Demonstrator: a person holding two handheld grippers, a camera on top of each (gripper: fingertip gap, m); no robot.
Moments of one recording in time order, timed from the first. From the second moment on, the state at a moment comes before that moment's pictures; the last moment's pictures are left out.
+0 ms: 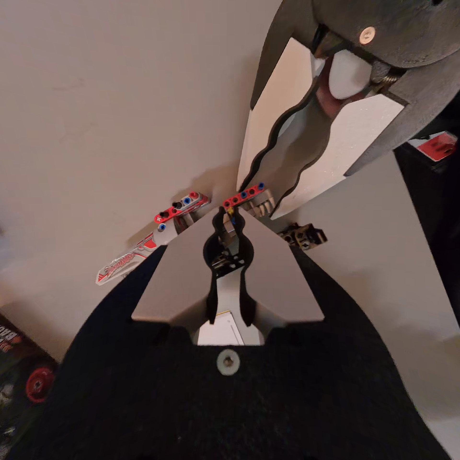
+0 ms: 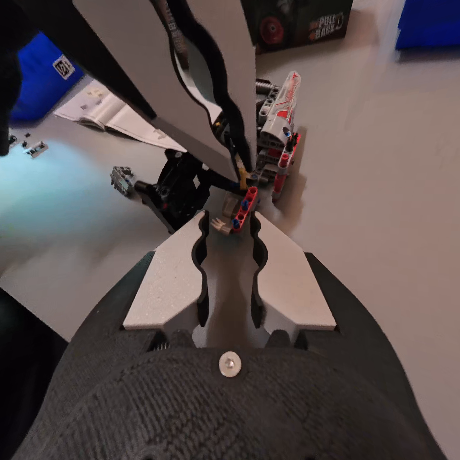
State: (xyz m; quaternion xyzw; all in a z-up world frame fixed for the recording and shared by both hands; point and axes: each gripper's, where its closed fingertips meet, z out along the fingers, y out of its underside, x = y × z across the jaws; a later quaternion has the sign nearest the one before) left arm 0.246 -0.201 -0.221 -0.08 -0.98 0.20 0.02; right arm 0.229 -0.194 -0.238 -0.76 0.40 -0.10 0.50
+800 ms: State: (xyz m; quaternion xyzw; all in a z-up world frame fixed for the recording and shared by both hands) left arm 0.249 -0.198 -0.228 -0.04 -0.99 0.14 0.05; right arm 0.239 -0.198 -0.252 -0.76 0.45 -0.12 0.45
